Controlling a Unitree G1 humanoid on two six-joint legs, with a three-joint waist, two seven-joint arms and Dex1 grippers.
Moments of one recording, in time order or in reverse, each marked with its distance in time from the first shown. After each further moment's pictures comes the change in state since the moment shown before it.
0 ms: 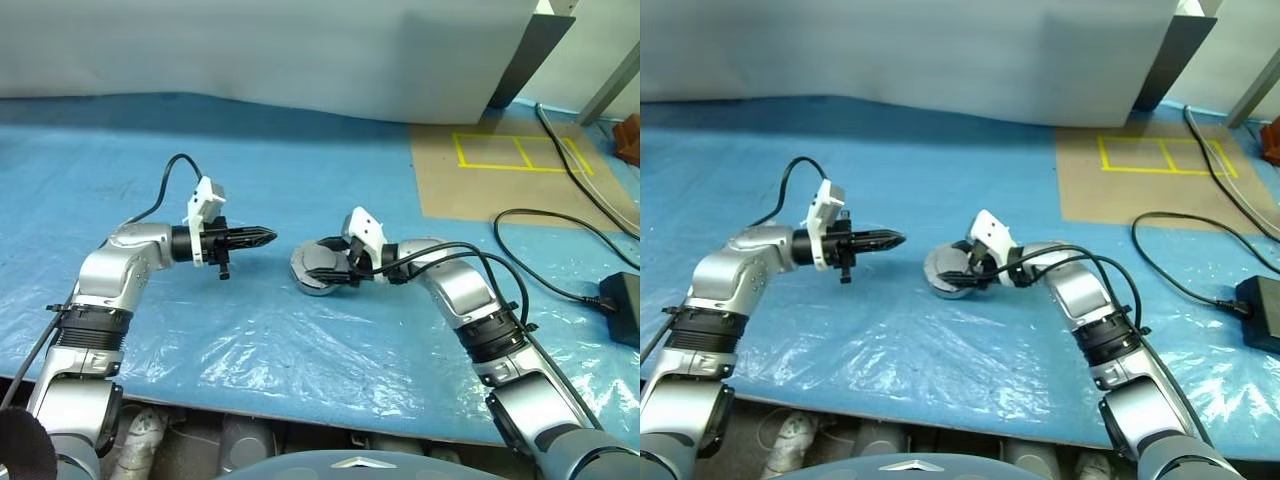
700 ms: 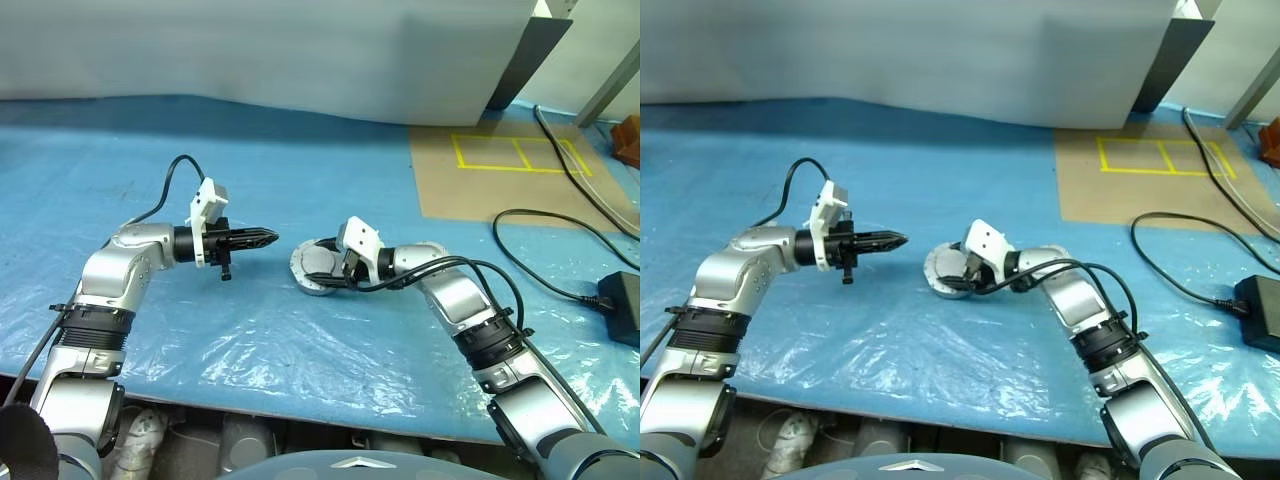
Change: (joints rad) left arm -0.001 -0.005 -0.003 0.000 0.011 -0.001 0.000; right arm 0.028 -0.003 0.057 0.036 -0.095 -0.178 -0.048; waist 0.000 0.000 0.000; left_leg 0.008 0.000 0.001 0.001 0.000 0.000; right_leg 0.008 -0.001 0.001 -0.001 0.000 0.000
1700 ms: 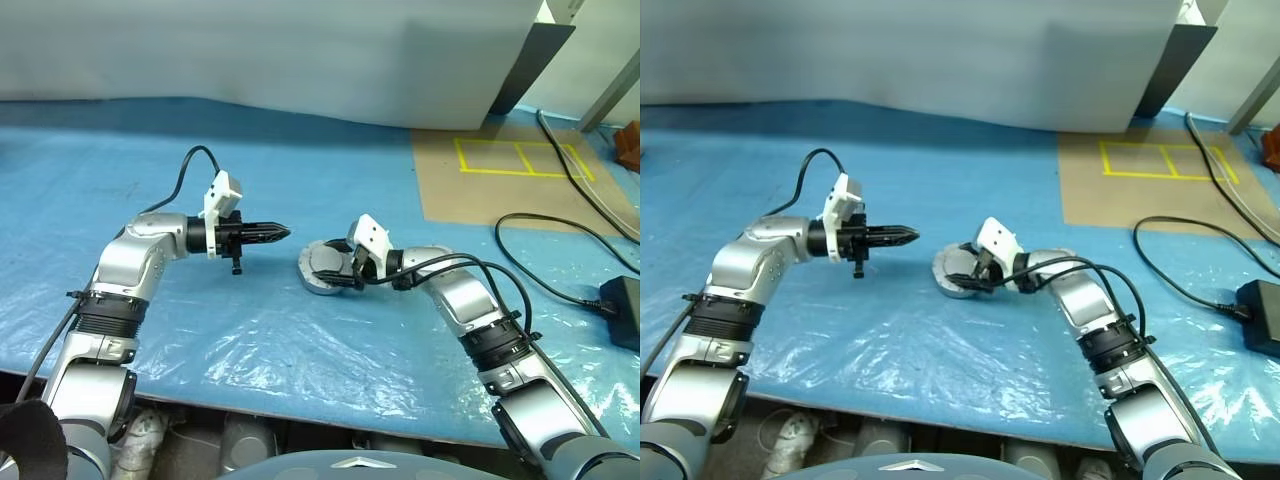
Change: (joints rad) left arm -0.070 -0.053 -0.044 0.039 0.044 -0.048 -0.029; right arm 0.021 -0.007 -0.043 0.002 0.068 0.103 -0.012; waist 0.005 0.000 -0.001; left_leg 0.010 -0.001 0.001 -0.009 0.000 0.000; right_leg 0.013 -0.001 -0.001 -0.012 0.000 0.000
